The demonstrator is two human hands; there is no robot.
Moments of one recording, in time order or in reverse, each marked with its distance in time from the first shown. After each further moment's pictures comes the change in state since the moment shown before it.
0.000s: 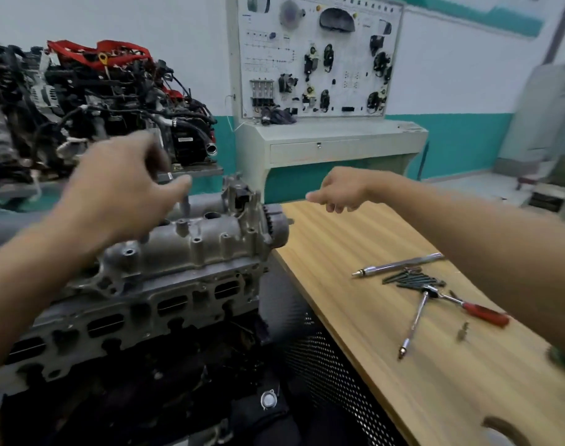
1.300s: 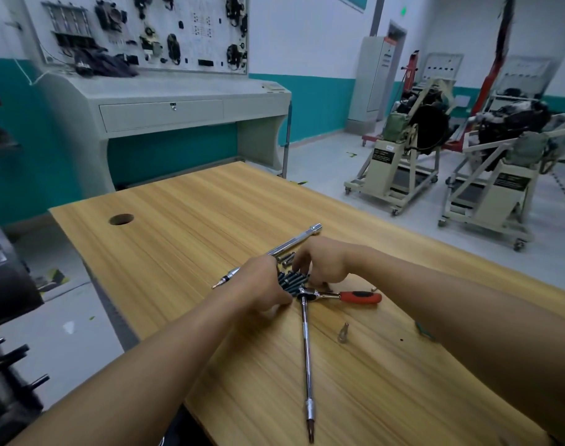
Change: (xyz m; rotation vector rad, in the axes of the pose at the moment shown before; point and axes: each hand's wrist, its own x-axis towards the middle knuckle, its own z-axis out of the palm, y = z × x) left_hand -0.029 0.235 0.402 -0.179 -1.035 0.292; right_hand -0.055 0.244 0.072 -0.125 -0.223 0.322
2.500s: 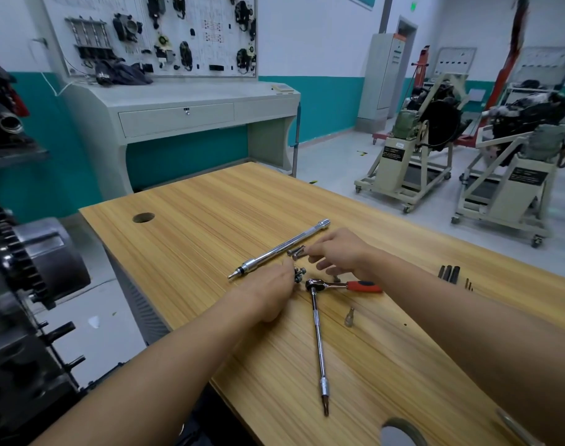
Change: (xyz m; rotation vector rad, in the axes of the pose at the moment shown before) left_hand -0.042 0.005 0.002 0.291 0.003 0.212; right_hand -0.019 0.004 0.021 0.944 0.295 0.274
